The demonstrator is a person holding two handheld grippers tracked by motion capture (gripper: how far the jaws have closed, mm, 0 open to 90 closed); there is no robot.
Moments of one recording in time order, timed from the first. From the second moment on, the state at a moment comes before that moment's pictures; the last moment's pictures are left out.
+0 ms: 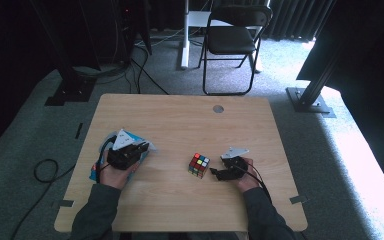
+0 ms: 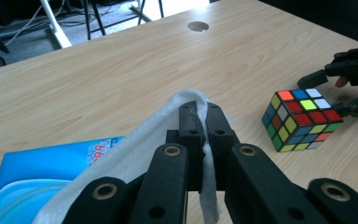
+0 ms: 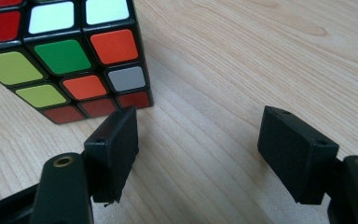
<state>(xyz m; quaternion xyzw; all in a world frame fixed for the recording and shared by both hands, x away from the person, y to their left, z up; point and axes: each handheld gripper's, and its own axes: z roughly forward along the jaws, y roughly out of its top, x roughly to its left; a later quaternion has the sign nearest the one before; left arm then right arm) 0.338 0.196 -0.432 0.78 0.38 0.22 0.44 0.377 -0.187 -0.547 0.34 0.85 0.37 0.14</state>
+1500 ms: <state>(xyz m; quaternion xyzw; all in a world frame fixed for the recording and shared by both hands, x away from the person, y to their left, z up) 0.367 0.135 -0.521 0.83 0.42 0.15 0.33 0.377 -0.185 -0.547 0.33 0.86 0.37 0.14</state>
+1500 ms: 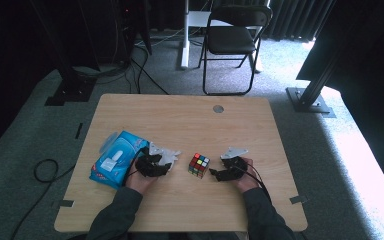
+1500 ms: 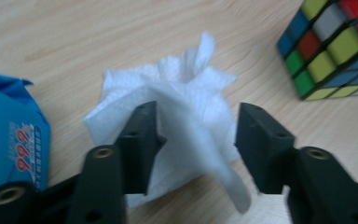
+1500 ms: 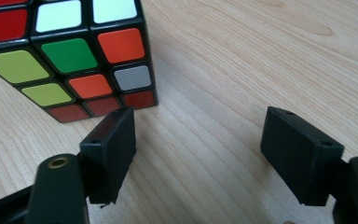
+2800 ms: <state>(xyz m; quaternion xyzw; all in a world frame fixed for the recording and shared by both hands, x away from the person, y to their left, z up) 0.371 0.140 -0.532 0.84 0.42 0.16 0.31 0.367 -0.149 -0.536 0.25 0.87 0.42 0.09</state>
